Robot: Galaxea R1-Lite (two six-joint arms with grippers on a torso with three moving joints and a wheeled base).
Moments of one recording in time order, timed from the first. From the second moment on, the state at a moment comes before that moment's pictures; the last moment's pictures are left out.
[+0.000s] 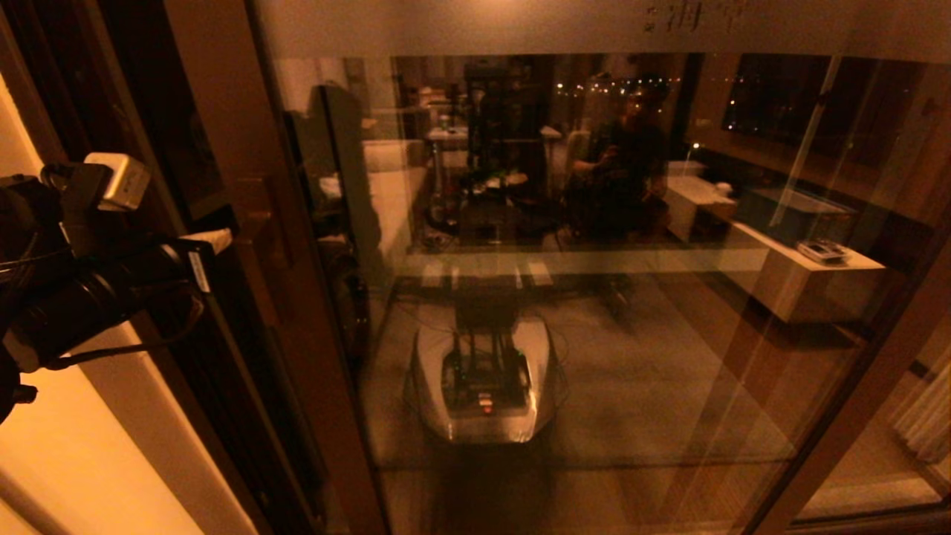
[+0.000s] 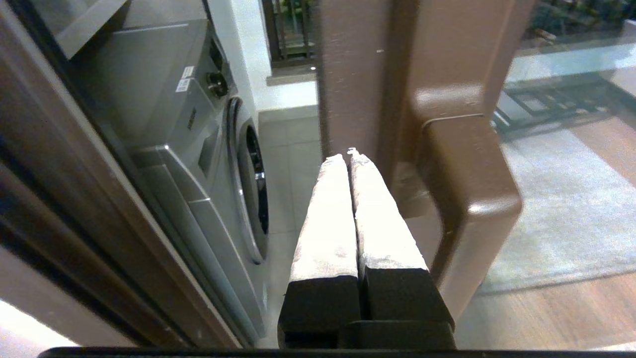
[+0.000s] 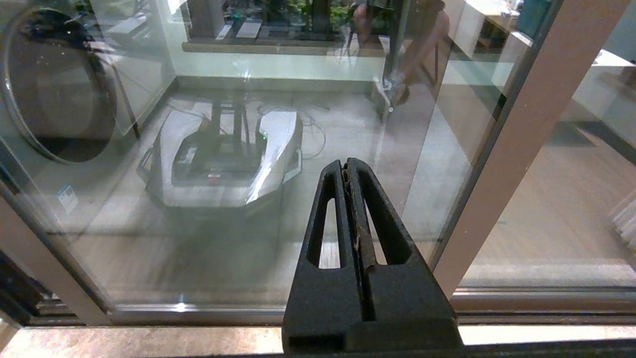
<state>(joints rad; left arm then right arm) 0.02 1.56 -0.78 -0.73 -0.17 0.06 0.00 0.00 -0.01 0.04 0.03 -0.07</state>
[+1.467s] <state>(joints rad) -0.15 1.57 -0.79 -0.73 -0.10 0.08 0.00 0.00 -0.01 0.04 0.03 -0.07</state>
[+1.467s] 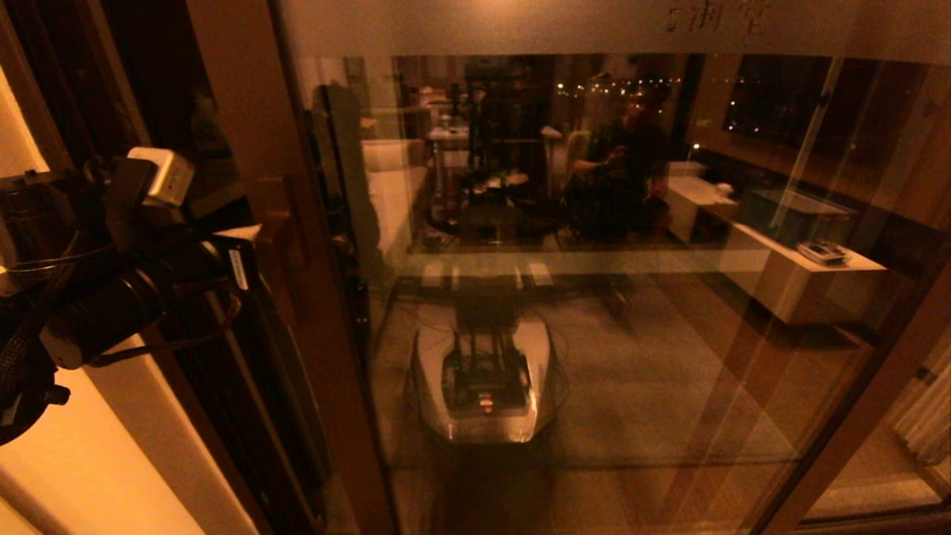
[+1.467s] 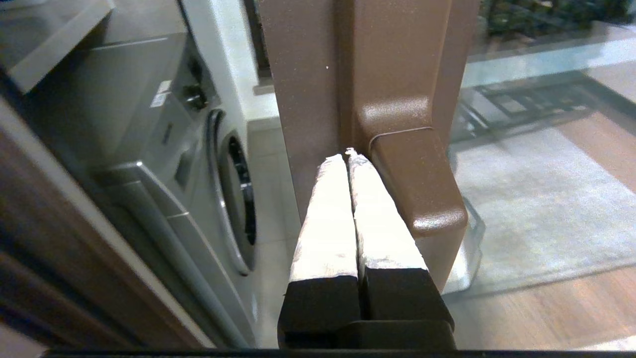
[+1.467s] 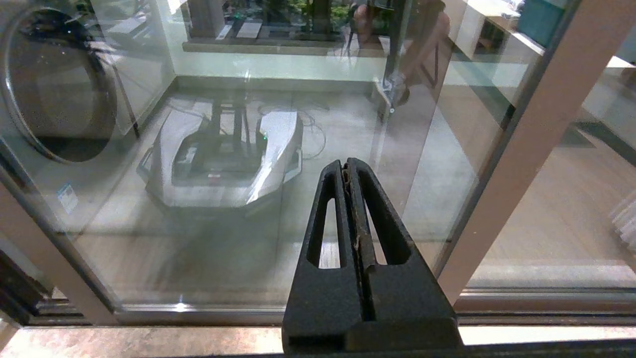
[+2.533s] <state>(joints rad) -0.35 1.63 -0.81 -0.73 0.01 0.09 0.00 0.00 -0.01 0.04 0.03 -0.07</state>
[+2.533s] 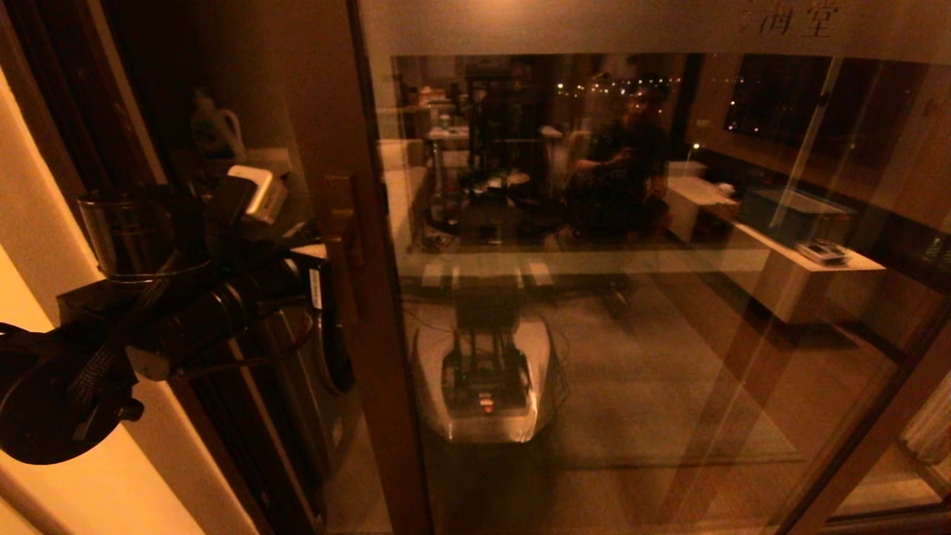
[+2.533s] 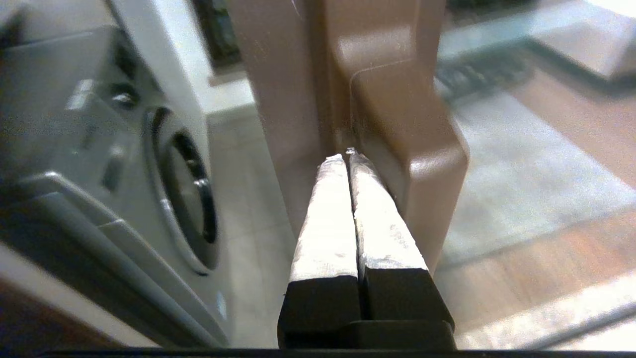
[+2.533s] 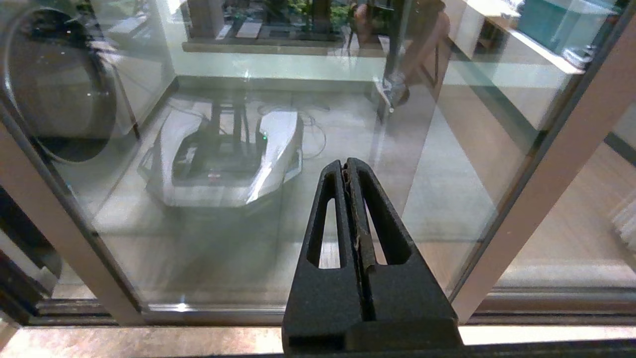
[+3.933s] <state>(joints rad) -0.49 1.73 -0.97 -0.73 0.14 0.09 0.00 0.00 -0.01 0.04 0.03 -0.07</state>
